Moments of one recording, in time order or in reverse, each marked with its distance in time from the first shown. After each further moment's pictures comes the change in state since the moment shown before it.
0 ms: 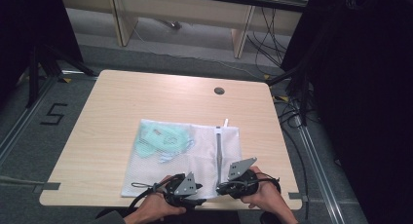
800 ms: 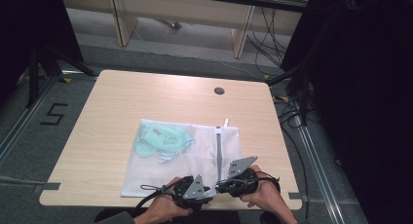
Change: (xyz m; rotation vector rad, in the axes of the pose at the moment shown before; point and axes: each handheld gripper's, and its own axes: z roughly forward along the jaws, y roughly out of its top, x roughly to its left) left arm -0.010 0.007 0.021 -0.016 0.019 0.053; right arm -0.002 0.005 -0.001 -0.031 -0.011 -0.003
